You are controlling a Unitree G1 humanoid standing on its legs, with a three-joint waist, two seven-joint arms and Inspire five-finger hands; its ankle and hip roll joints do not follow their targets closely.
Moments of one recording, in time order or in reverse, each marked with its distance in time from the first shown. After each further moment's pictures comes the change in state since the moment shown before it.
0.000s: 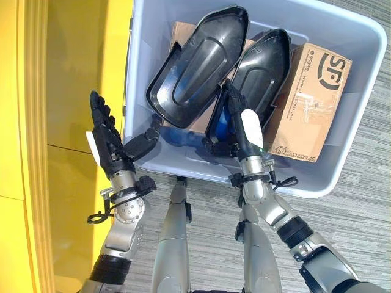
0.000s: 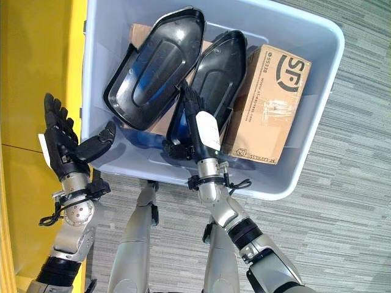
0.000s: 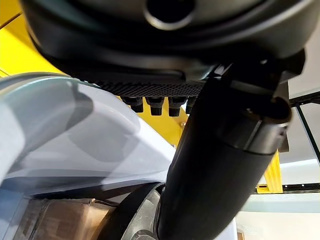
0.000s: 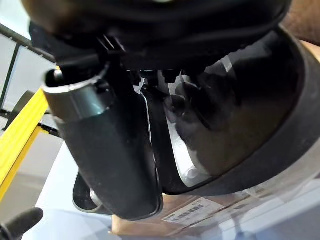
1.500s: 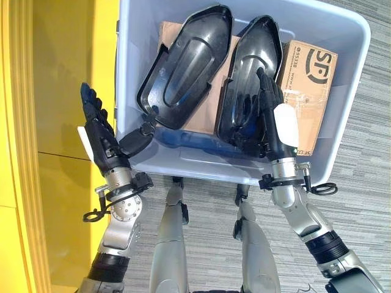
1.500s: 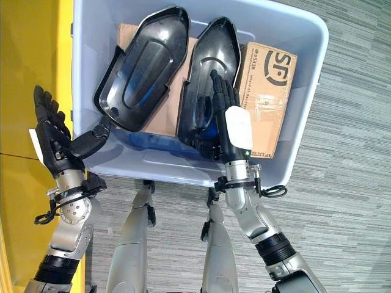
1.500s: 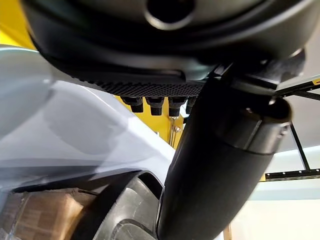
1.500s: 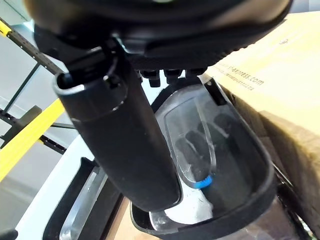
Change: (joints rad) left arm 0.005 0.001 0.036 -0.040 0.036 0.001 -0.003; right arm 0.189 -0.178 -0.140 -0.327 -0.076 0.041 0.069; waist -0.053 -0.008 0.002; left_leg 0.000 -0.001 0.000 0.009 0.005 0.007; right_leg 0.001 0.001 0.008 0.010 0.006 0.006
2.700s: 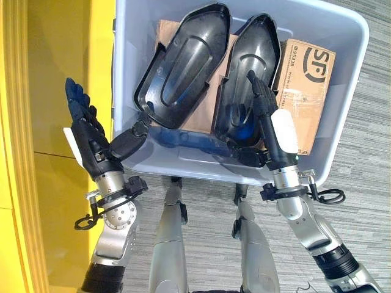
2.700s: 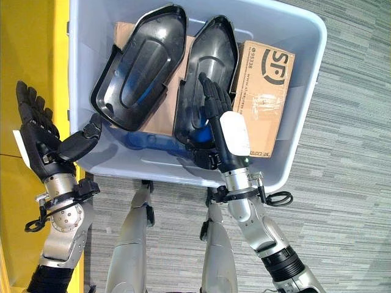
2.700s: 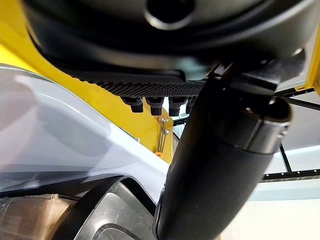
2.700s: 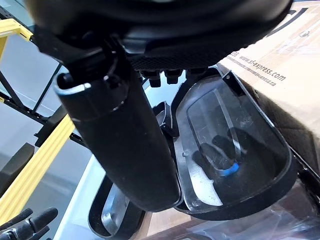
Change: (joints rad) left arm 0.076 0.000 0.042 -0.114 0.026 0.002 0.001; right arm 0.114 -0.039 -0.002 -0.190 0.023 -0.043 0.086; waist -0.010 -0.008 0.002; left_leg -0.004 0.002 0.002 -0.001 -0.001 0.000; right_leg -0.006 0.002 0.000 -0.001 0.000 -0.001
